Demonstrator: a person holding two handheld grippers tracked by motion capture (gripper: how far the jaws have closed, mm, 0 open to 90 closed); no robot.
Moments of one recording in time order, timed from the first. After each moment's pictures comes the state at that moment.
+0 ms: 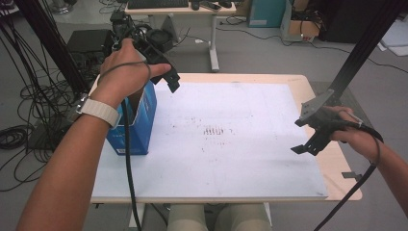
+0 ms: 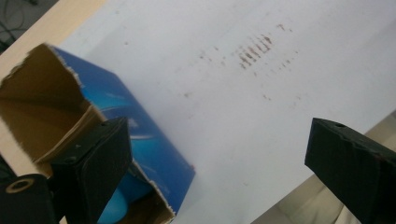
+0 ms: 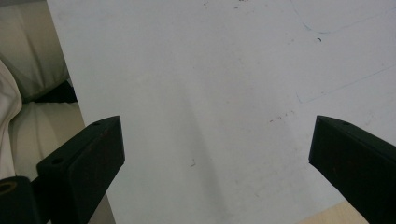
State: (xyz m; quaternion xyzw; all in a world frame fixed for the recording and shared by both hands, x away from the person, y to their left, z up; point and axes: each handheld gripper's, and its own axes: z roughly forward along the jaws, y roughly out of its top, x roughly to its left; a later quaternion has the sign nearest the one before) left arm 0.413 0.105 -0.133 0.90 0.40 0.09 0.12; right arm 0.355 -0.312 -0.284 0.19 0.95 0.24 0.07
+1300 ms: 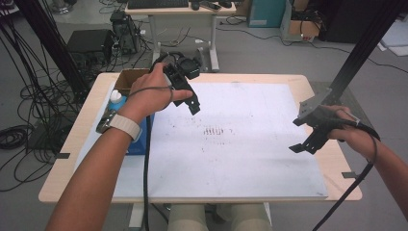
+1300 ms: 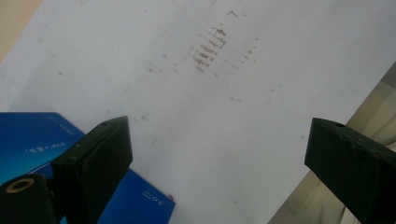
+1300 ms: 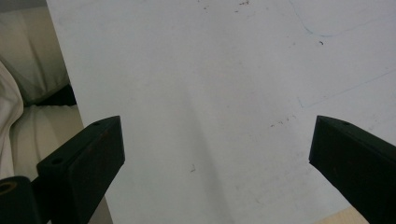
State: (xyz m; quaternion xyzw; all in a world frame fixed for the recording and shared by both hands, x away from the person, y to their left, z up) left arm 0.415 0.065 -0.186 0.95 0.29 0.06 0.11; right arm 0.359 -0.310 -0.285 0.19 0.95 0.24 0.06
